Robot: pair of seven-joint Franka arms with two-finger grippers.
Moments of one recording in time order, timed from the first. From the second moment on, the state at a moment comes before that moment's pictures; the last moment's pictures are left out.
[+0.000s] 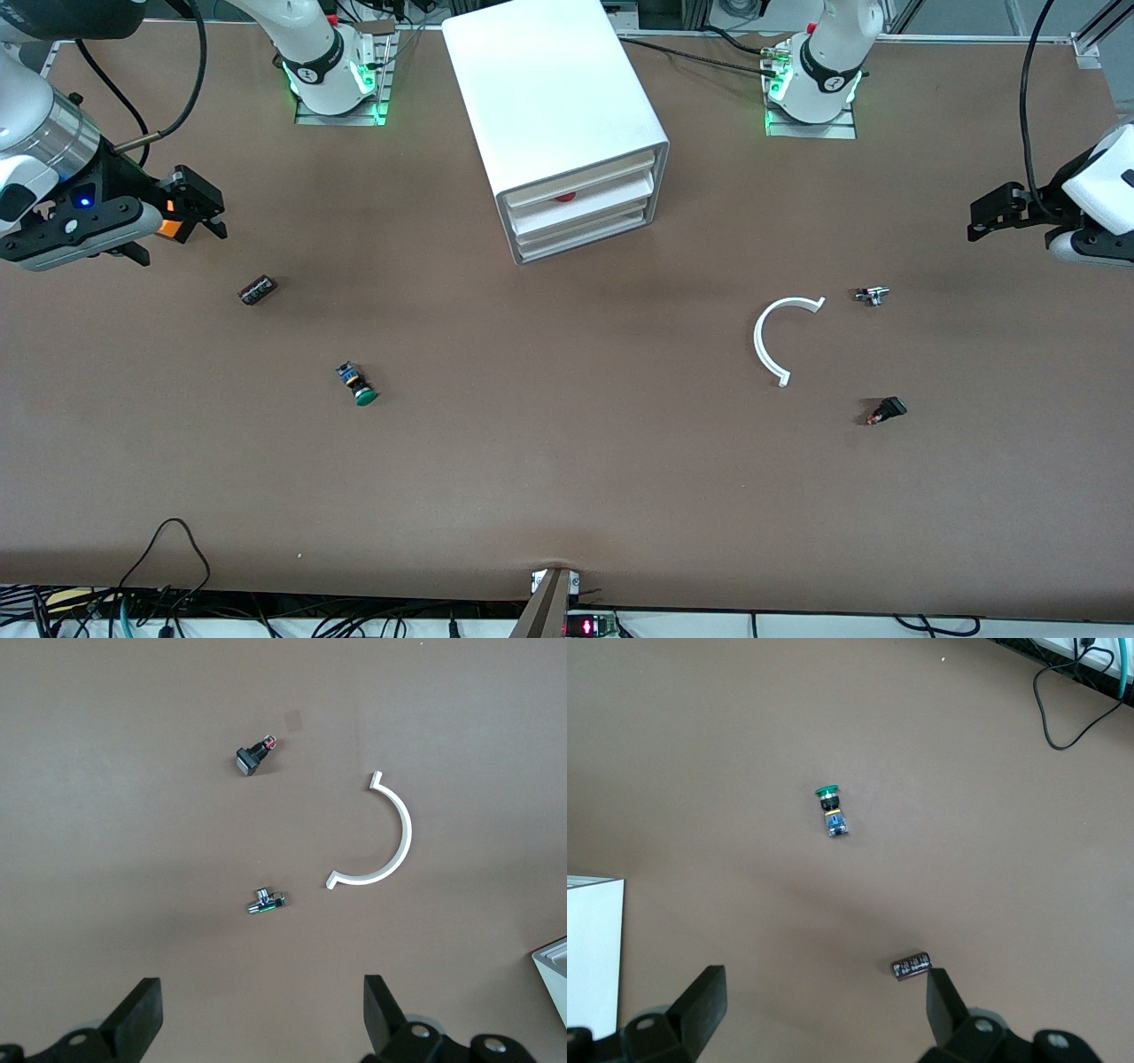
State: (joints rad) left arm 0.17 0.01 -0.13 -1.67 0.02 1.63 0.15; right arm 0.25 0.02 -0.13 -1.65 0.02 1.74 -0.28
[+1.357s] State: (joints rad) left arm 0.15 0.33 -0.25 -1.68 -0.31 1.49 0.30; right arm 0.25 0.03 -0.13 -1.65 0.02 1.74 -0.28
